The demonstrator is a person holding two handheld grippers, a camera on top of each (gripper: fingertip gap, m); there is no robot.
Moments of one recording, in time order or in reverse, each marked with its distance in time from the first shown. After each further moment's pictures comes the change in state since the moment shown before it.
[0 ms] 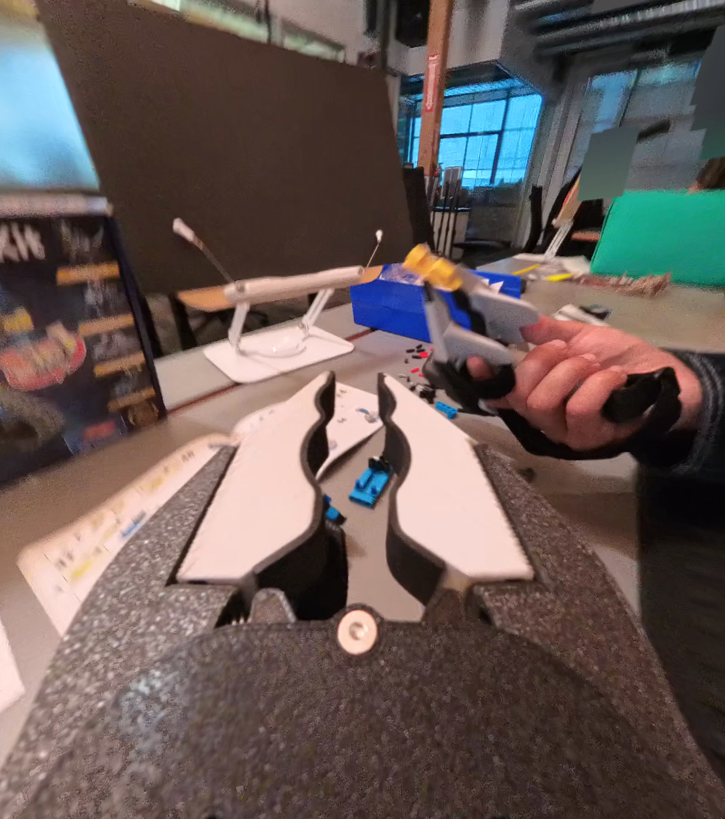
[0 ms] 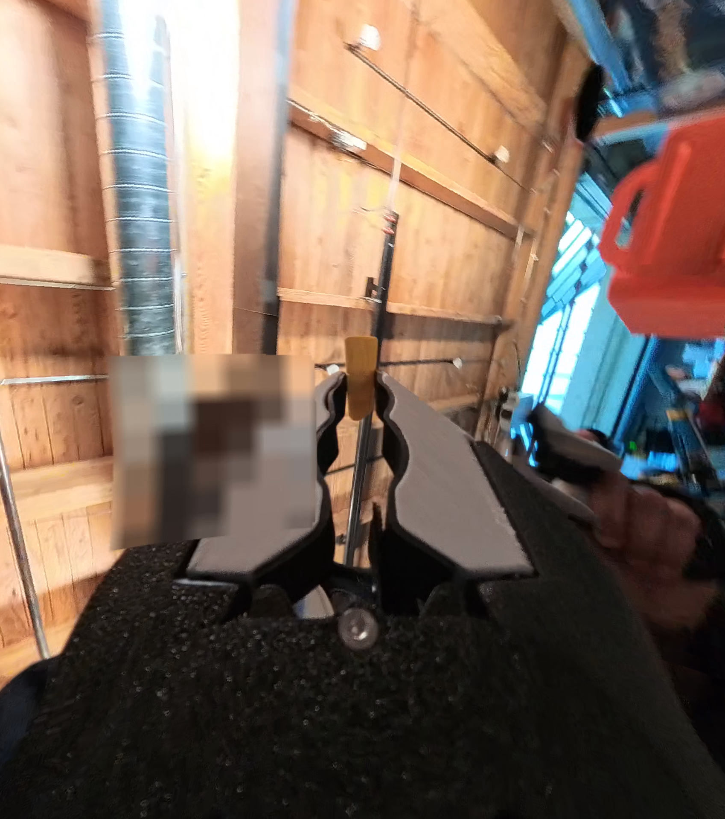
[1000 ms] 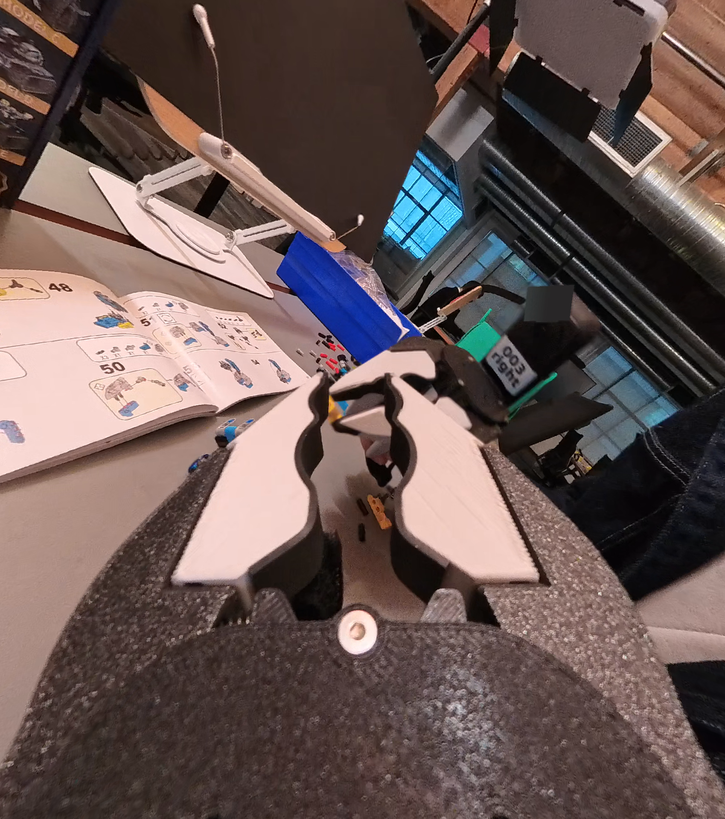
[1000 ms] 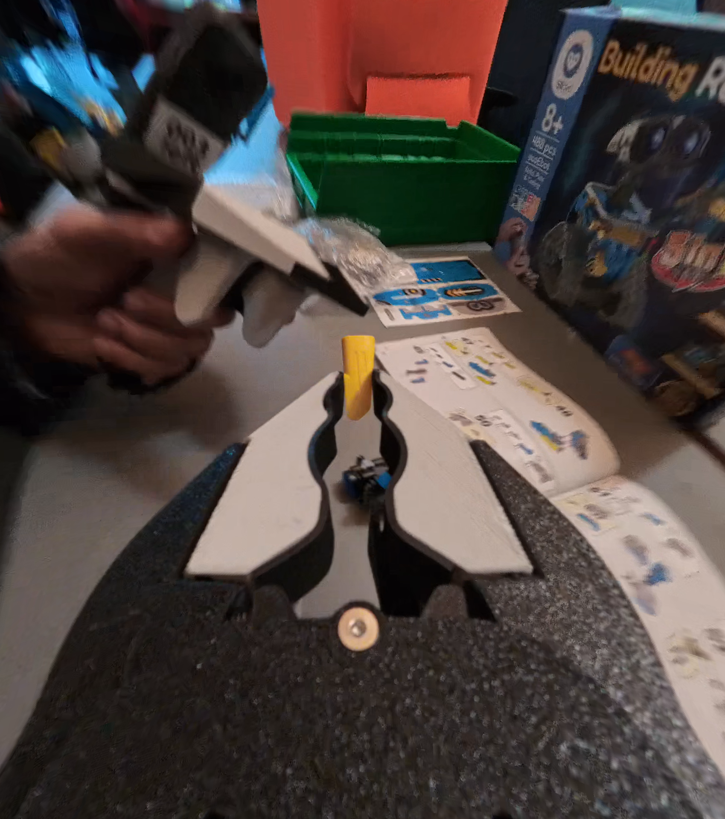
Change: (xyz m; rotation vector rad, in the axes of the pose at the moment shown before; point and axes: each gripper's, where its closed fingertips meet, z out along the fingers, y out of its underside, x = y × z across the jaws) left arm -0.027 0.032 -0.002 -0.016 0.161 -0.714; right arm 0.146 0.024 -0.001 -0.938 0.843 -1.630
